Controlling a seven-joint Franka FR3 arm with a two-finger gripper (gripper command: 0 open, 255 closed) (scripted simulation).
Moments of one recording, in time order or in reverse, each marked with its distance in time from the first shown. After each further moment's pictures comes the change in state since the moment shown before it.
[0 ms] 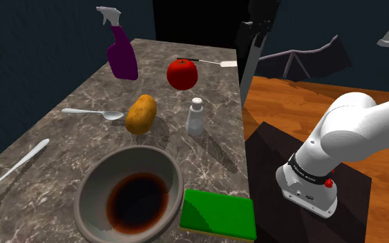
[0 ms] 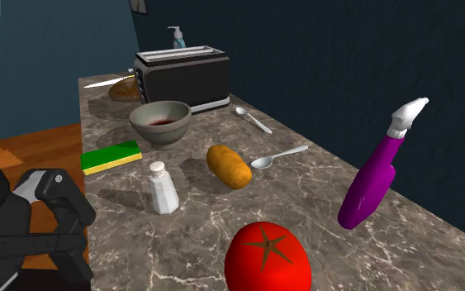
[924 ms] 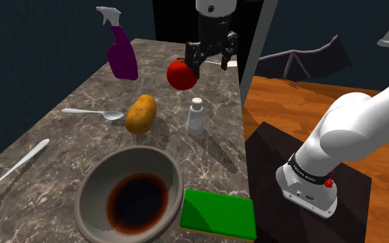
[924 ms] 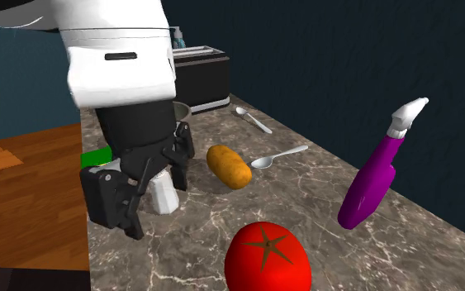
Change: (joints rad) arm -0.017 0.260 0.303 0.145 0.144 0.048 0.528
